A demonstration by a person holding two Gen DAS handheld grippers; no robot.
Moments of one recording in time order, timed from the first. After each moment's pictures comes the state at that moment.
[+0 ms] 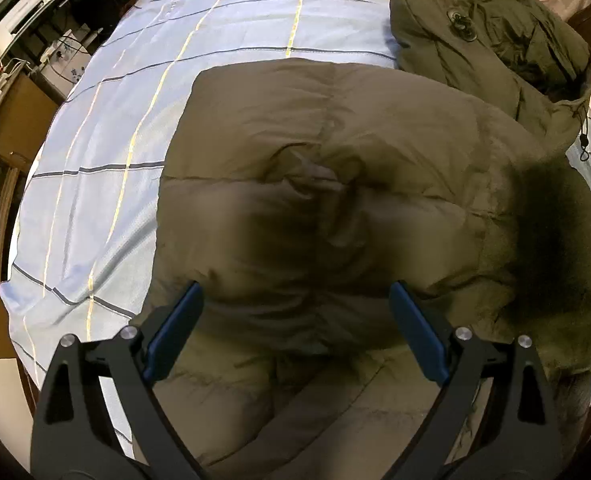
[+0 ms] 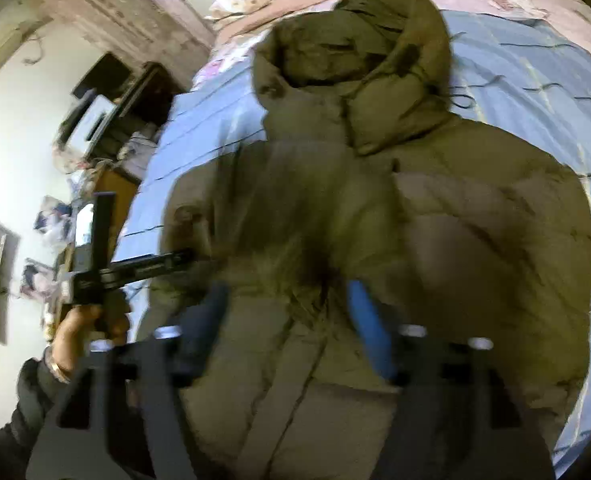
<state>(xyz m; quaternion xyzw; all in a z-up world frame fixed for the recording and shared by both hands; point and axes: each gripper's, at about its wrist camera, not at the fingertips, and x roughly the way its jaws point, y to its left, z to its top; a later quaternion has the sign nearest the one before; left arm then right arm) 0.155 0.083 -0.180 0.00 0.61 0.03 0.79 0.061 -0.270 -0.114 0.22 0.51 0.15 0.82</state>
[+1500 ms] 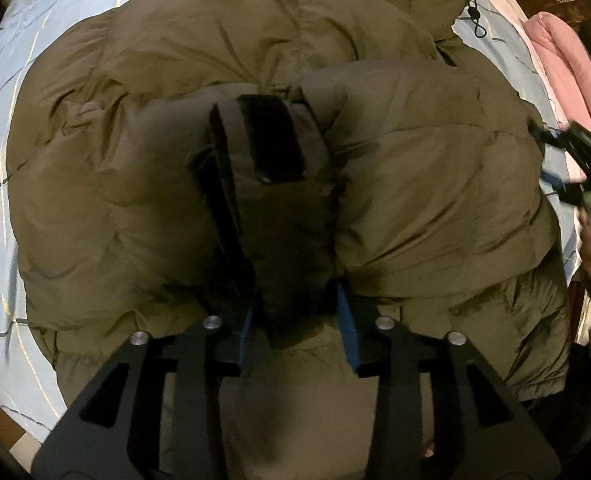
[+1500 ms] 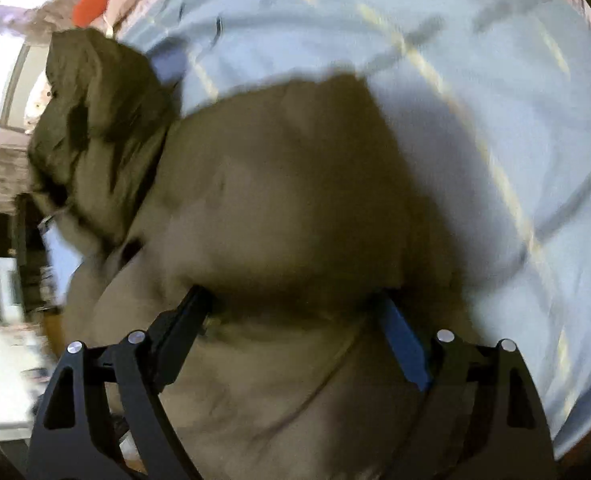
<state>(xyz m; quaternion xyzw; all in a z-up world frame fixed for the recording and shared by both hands) 0.132 0.018 -0.206 0.03 0.68 -0.17 0.71 0.112 -0.426 -0.236 0.37 0.55 -0.12 0.74</state>
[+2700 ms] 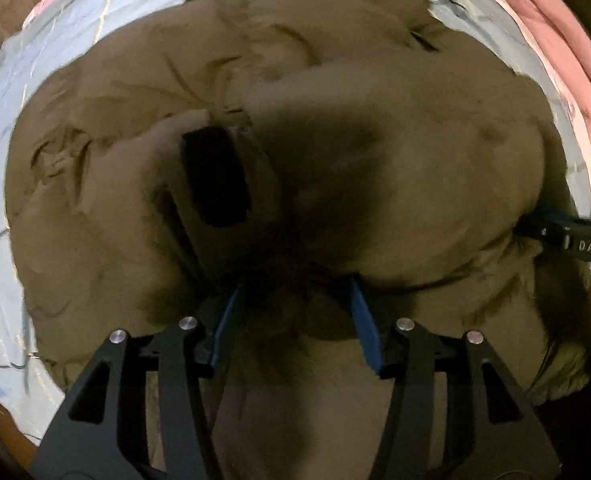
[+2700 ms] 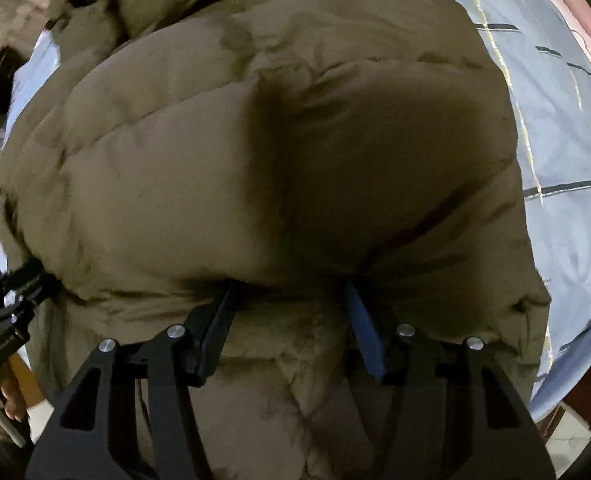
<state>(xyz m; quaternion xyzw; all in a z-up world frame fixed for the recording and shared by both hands) 0.127 -0.020 -0.212 0.07 0.65 -0.18 0.73 0.069 -0.316 -0.239 0.19 0.67 -0.06 0.71</state>
